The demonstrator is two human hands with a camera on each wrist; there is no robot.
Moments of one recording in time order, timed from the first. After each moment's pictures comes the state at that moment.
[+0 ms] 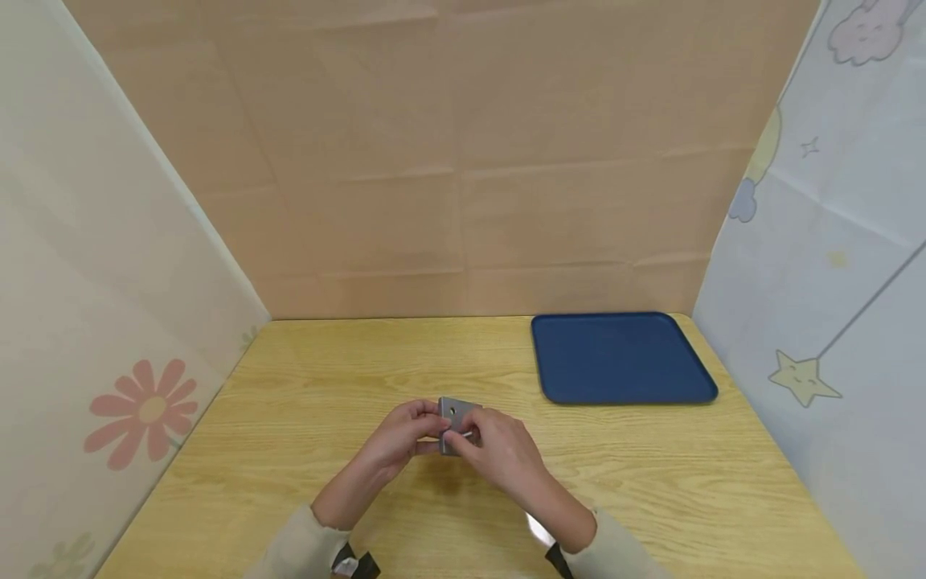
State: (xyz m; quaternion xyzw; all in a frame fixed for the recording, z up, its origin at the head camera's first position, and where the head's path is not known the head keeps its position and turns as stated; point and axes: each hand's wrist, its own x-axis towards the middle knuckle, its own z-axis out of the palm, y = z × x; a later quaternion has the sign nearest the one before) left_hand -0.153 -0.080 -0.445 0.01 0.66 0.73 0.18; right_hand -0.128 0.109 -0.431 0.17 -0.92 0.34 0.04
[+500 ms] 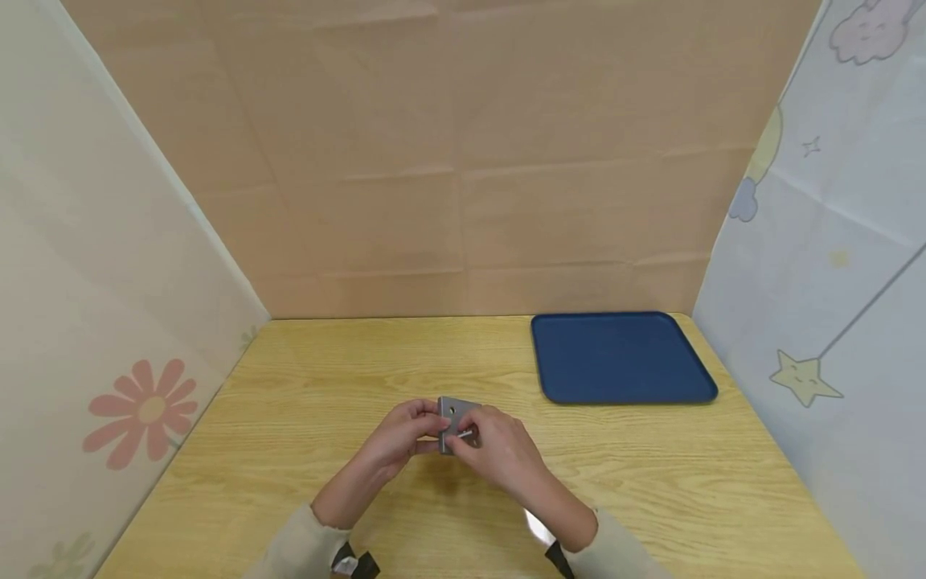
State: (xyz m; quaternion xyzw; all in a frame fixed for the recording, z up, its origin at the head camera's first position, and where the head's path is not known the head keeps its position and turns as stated) left_hand -0.154 -0.080 -0.445 0.01 0.66 0.73 0.18; right_hand -0.129 0.109 -0.429 0.19 -0.92 0.33 0.04
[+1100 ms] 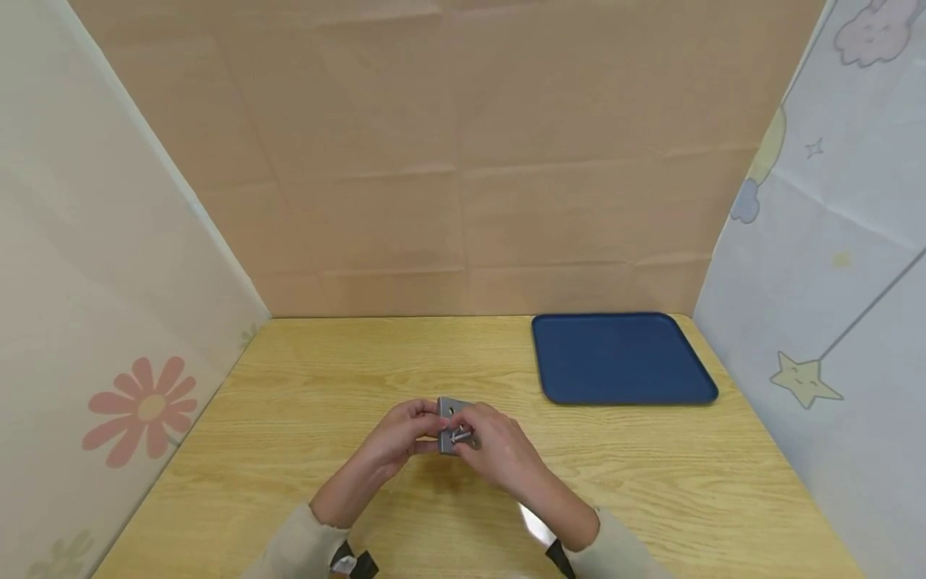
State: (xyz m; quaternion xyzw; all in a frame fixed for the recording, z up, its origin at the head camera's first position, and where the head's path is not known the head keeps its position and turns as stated) left_hand -0.155 -0.084 -0.448 0.01 0.66 0.73 0.18; right_hand -0.129 0.109 -0.424 0.22 -0.91 0.34 0.01
